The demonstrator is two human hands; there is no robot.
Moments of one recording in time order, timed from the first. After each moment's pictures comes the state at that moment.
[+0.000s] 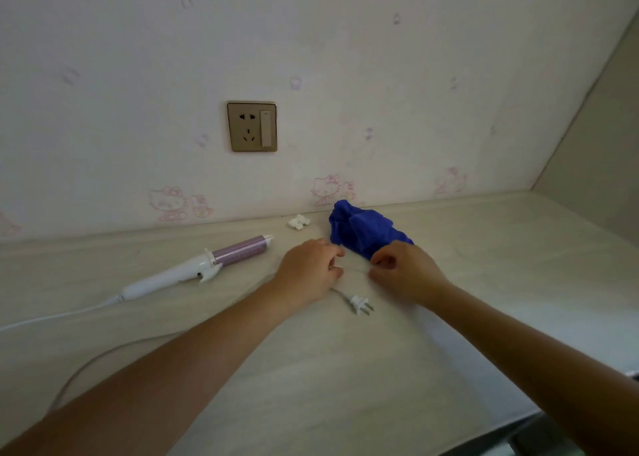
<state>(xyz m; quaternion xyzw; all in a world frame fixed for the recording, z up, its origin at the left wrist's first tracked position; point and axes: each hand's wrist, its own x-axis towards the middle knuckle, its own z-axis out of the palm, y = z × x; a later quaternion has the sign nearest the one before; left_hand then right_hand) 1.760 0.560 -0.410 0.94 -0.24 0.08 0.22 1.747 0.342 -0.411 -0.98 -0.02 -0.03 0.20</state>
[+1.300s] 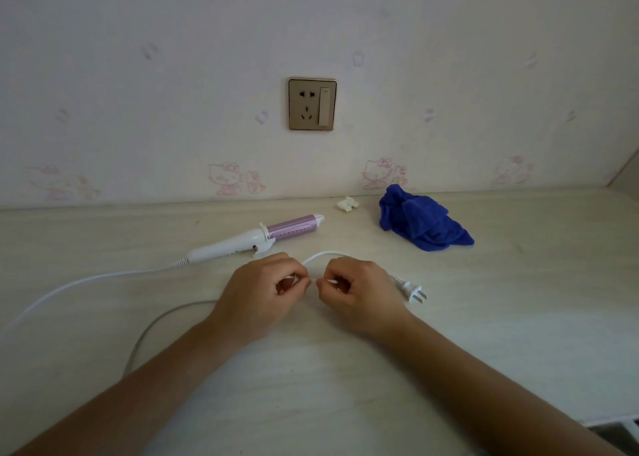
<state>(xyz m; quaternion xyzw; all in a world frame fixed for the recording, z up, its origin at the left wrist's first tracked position) 1.665 0.698 -0.419 0.90 -0.19 0.17 0.35 1.675 0.498 -0.413 -0.92 -0.20 -0.07 0.33</state>
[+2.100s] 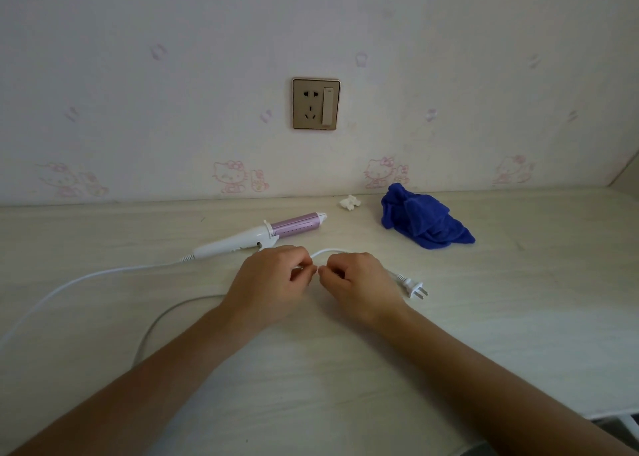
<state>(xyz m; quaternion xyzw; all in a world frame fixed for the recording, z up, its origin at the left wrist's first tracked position) 1.672 0.687 -0.411 0.93 -0.15 0.18 0.29 1.687 0.506 -0.413 -0.92 -0.17 -0.03 0.34</state>
